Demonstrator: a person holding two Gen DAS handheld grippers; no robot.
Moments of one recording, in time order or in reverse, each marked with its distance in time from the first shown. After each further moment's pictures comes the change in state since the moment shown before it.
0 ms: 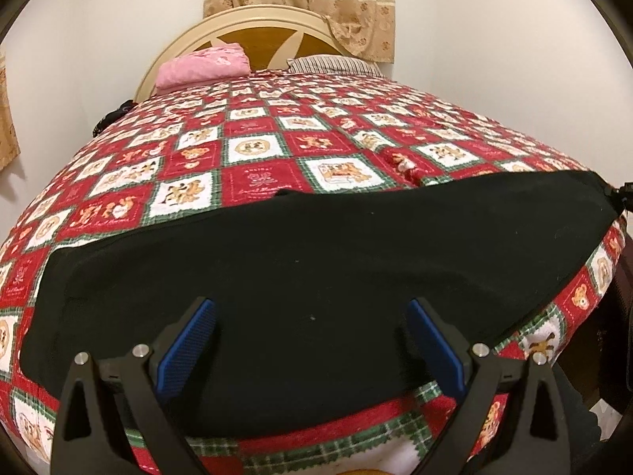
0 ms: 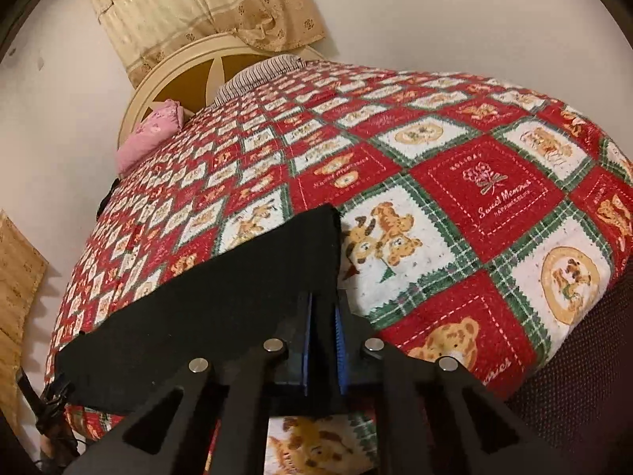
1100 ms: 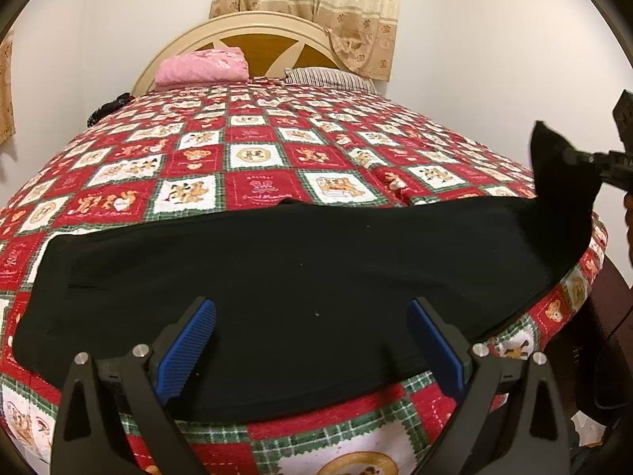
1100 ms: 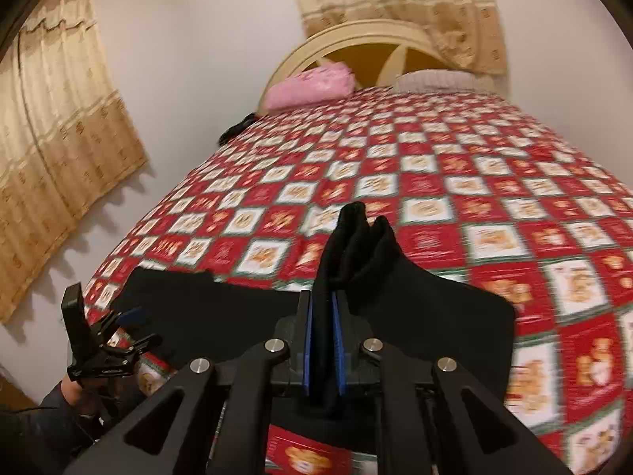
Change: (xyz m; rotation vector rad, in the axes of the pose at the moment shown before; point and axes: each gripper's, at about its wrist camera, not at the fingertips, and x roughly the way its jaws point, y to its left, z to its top) left arm -0.013 0.016 -0.002 -0.059 -0.033 -0.089; right arm 0.006 0.288 -0.050 -0.459 0.042 0.350
